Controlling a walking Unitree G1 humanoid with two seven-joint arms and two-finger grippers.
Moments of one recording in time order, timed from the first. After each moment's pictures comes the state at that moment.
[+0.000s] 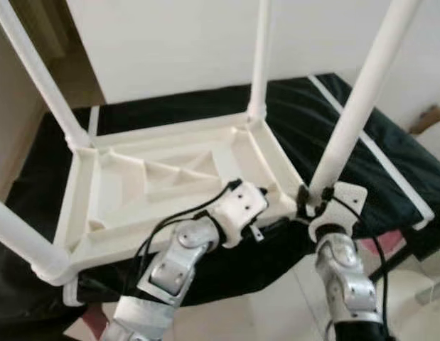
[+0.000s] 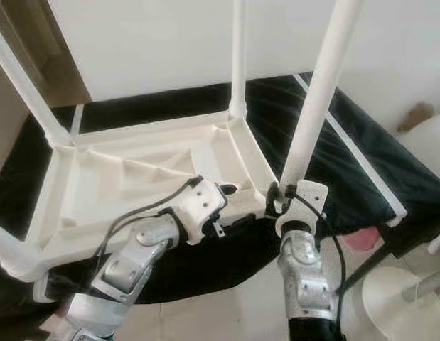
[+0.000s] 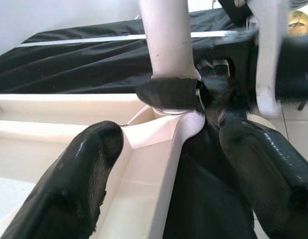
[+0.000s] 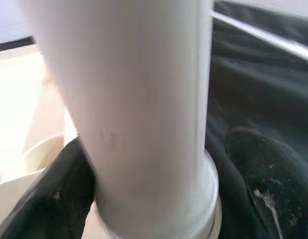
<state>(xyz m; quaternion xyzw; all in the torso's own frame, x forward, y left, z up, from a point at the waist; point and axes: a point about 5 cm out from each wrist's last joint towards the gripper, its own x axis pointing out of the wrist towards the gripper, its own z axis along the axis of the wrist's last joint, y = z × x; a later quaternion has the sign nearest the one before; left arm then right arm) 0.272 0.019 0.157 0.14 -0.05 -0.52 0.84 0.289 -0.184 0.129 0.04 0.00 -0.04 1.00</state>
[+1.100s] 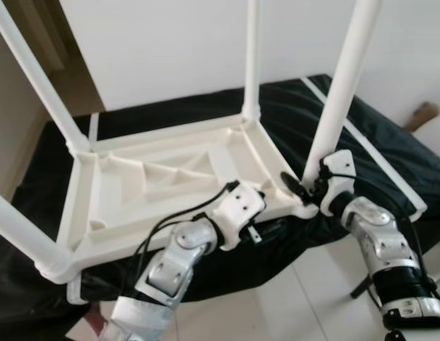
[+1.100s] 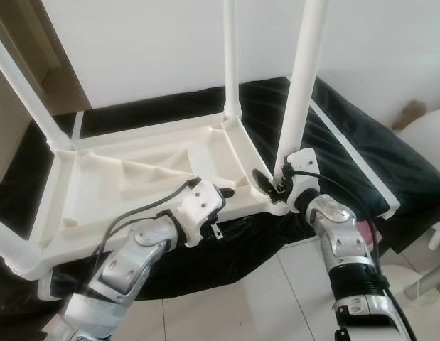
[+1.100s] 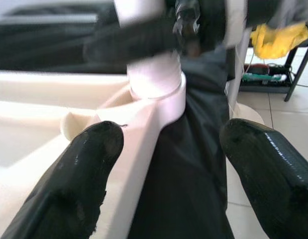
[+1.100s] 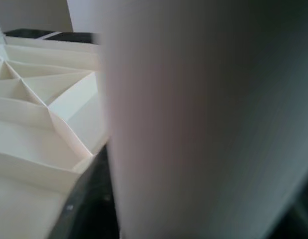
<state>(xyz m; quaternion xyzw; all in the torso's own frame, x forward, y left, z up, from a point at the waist) 0.274 0.020 0.142 0.12 0.01 -0.53 0.84 0.331 -0.190 0.148 -0.07 0.00 0.25 0.97</state>
